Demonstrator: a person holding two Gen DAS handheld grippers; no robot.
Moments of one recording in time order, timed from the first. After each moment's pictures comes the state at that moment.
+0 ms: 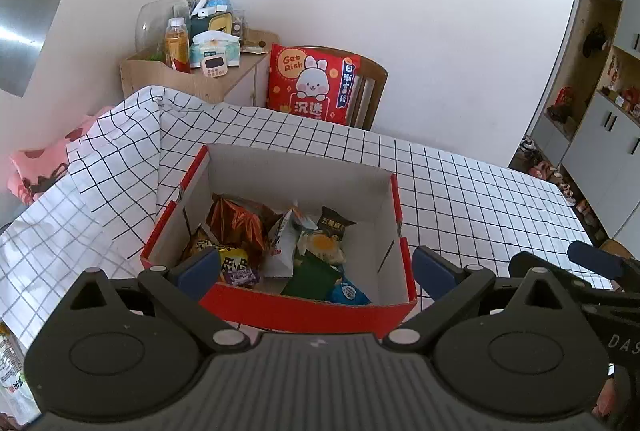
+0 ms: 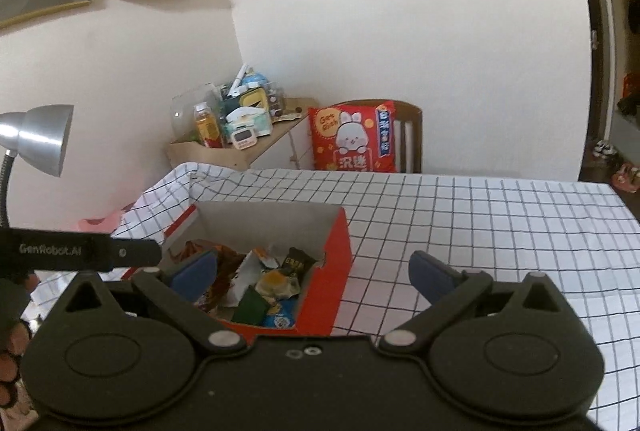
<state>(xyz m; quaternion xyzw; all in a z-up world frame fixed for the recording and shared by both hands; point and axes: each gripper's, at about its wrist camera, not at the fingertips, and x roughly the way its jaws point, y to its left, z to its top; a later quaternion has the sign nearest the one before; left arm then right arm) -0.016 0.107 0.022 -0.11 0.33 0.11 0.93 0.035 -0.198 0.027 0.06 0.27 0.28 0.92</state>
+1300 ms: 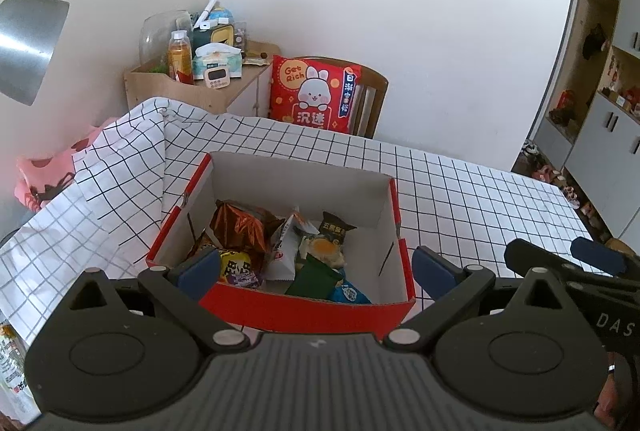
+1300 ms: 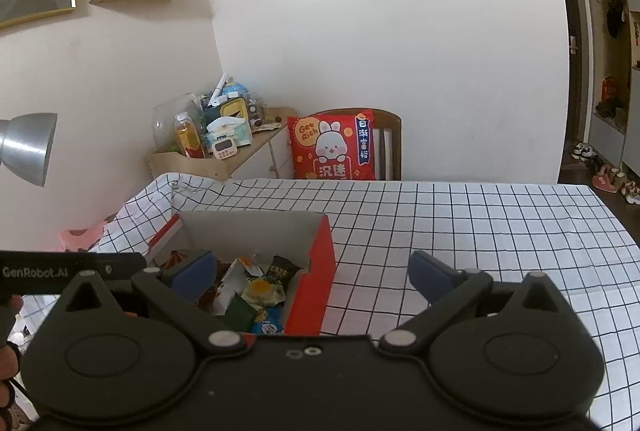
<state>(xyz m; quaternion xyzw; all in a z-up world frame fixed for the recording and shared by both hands) -0.028 0.098 0.025 -0.10 0.32 0.12 0.94 0.026 -0.198 0.030 0.06 0.26 0.25 0.93</state>
